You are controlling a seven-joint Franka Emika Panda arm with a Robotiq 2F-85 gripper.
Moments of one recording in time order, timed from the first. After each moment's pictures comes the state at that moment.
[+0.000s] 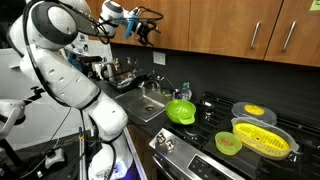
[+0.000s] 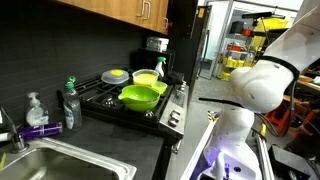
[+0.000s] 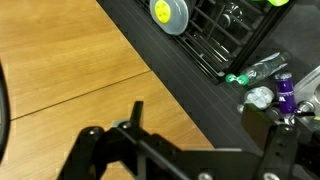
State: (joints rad) arm 0.25 -0.52 0.59 -2.04 -0.70 1.78 0.13
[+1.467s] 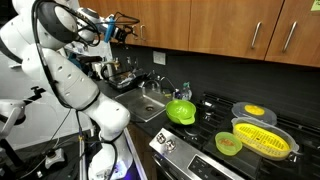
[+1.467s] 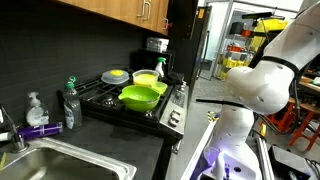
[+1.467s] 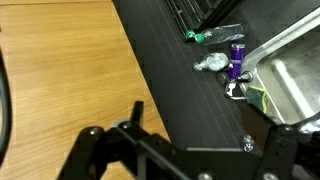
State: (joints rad) arm 0.40 -0.50 0.77 -2.03 -0.70 1.76 0.11
